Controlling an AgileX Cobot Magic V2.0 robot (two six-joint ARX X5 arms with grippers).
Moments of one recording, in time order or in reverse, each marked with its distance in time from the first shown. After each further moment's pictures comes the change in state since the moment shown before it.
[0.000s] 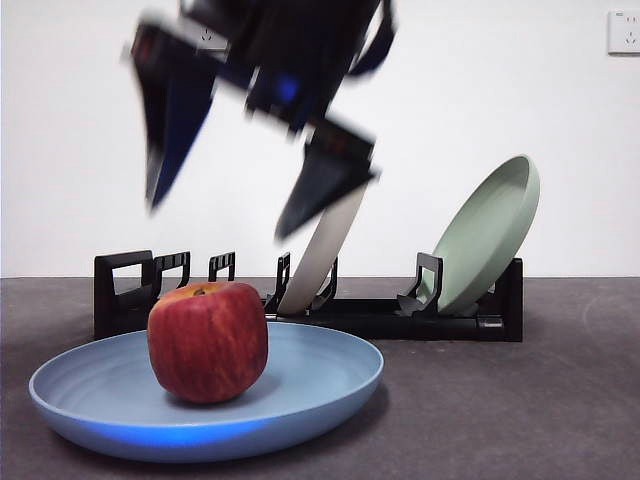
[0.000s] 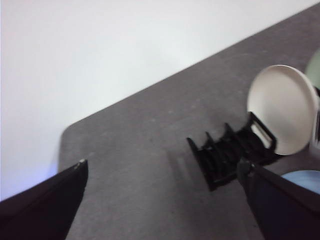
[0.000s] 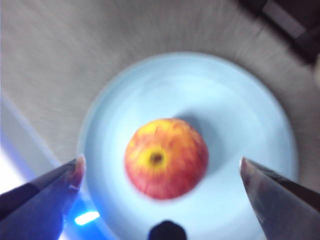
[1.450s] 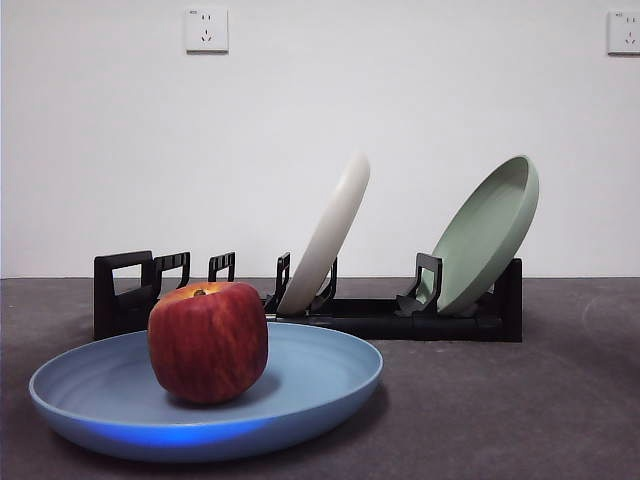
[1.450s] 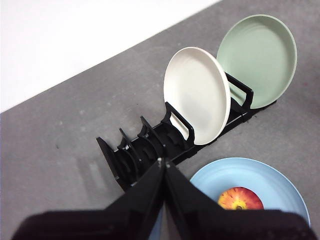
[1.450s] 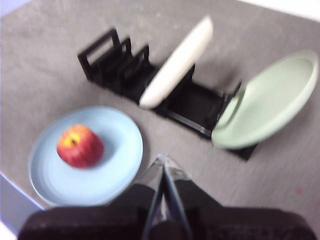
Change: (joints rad) left arm 0.143 -0.202 -0.577 0.518 0.398 0.105; right arm -0.154 -0.962 -0.423 -0.065 0.260 -0.051
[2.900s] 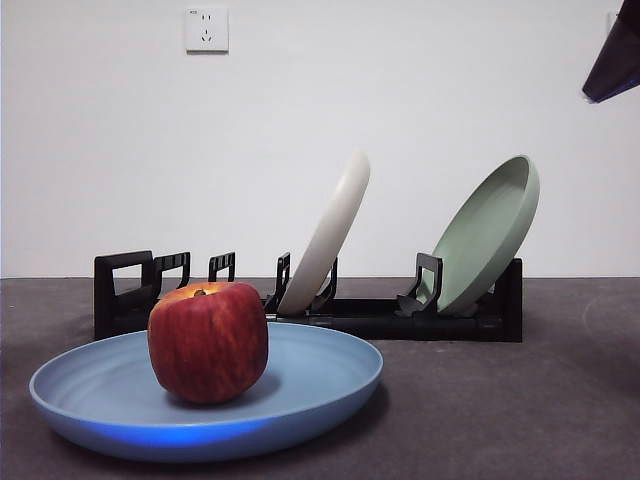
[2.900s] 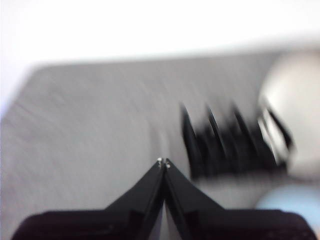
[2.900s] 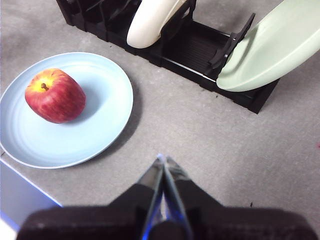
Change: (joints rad) left arm 0.470 -0.356 -0.427 0.280 0.058 -0.111; right arm 0.000 -0.070 -0.265 0.092 0.003 0.014
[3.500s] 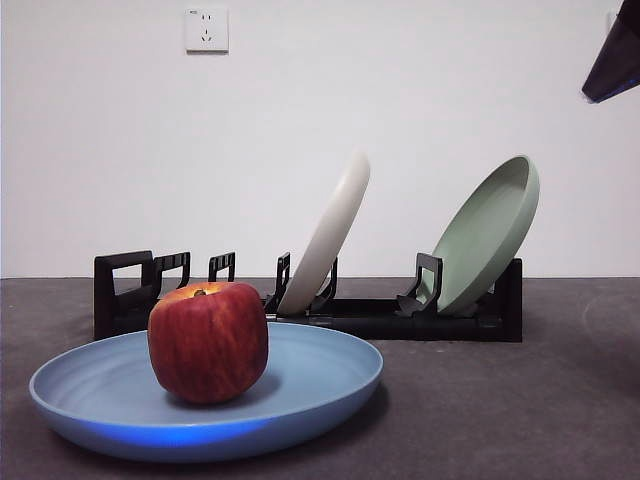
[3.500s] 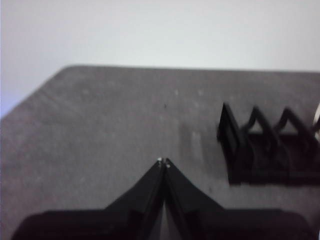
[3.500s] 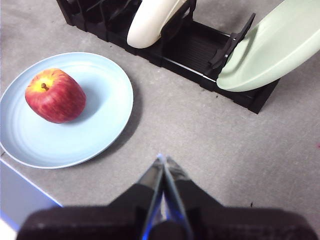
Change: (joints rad) left arm 0.385 -0.235 -0.489 0.346 0.301 0.076; right arm 0.000 0.000 0.000 0.000 0.000 0.000
